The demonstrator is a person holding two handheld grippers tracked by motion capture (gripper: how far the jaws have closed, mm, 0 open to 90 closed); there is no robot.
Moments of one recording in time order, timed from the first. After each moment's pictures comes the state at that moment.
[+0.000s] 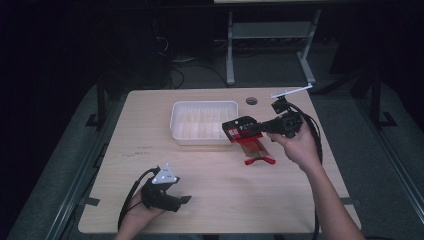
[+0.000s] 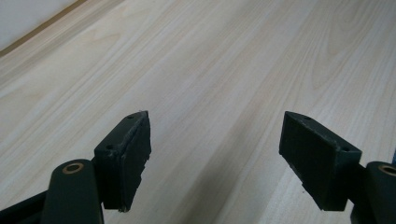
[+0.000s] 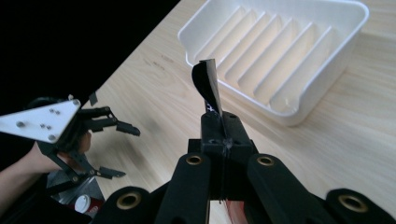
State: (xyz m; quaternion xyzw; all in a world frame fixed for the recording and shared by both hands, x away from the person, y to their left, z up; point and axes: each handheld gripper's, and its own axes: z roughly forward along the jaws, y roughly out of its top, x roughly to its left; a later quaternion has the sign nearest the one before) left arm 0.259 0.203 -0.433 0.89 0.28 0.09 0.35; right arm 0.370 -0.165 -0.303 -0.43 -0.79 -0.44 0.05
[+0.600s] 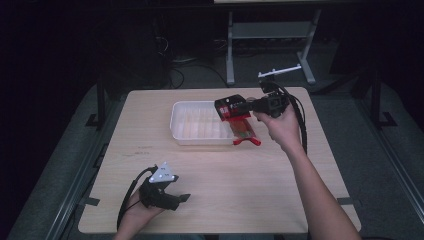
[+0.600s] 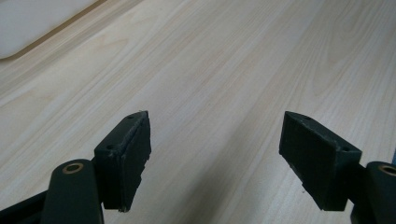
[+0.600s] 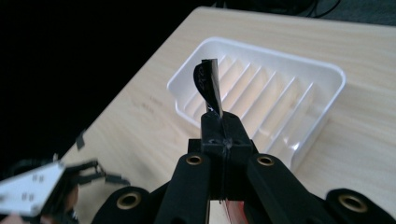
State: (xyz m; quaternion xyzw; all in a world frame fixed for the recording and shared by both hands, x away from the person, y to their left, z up) left arm 0.260 0.206 -0.431 0.88 0.29 0.09 0.36; right arm 0.405 -0.135 -0.274 -0.47 -0.76 -0.46 0.01
